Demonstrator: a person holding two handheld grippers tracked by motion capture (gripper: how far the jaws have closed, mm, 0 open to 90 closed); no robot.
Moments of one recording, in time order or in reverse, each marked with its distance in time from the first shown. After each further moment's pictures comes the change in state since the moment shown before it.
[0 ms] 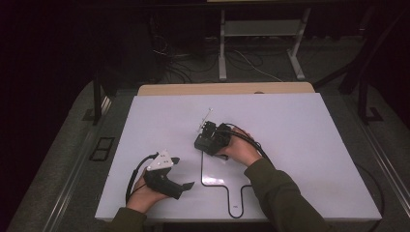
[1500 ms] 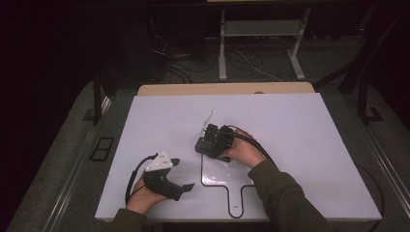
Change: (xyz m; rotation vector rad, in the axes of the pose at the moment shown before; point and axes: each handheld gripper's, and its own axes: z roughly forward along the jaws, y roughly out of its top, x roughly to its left) left arm -0.004 0.002 -0.004 -0.012 -0.019 -0.013; right arm 0.002 -0.009 -0.003 -0.017 0.036 -0.032
